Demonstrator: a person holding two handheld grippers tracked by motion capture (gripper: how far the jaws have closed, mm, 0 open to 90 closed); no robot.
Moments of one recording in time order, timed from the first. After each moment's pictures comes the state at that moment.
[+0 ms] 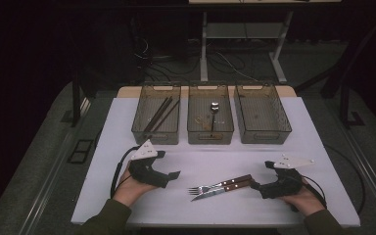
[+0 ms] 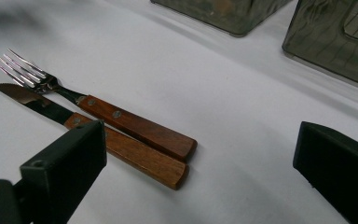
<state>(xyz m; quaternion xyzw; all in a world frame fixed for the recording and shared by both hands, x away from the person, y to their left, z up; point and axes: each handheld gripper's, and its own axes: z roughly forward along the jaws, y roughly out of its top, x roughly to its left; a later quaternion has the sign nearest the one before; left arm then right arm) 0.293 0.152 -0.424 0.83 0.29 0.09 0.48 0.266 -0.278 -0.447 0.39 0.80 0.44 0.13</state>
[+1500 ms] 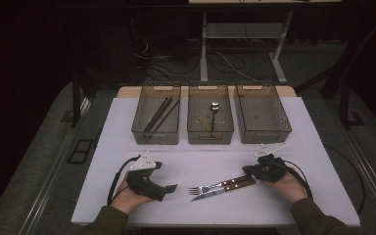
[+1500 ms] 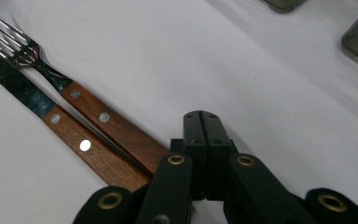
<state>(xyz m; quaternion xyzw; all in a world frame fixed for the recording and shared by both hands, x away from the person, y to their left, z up) 0.279 0.155 -0.439 0.83 0.29 0.06 0.46 0.310 -0.248 -0.446 0.34 0.87 0.34 0.07</state>
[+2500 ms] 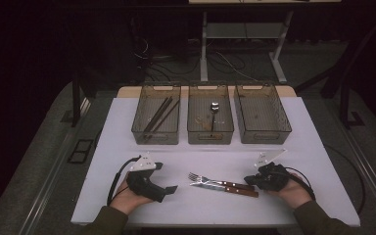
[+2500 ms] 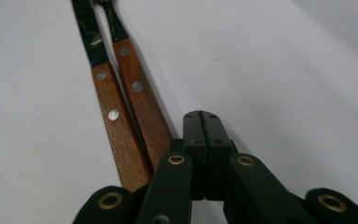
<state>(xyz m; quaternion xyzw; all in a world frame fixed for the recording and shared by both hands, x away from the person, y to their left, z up) 0.278 0.155 -0.439 0.84 0.28 0.06 0.46 0.286 -0.247 -0.440 0.30 0.90 0.31 0.04</state>
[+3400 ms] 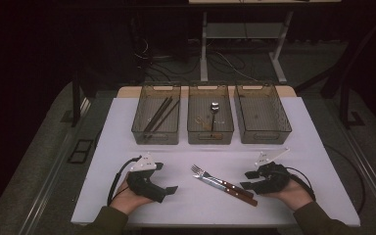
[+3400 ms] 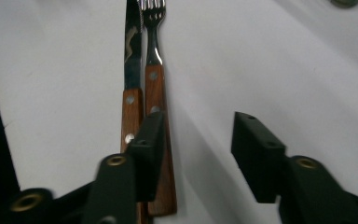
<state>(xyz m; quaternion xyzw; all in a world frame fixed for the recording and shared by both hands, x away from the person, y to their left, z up) 0.277 0.154 -0.439 0.84 0.28 0.06 0.46 0.281 -0.241 -0.427 0.31 0.89 0.34 0.03</state>
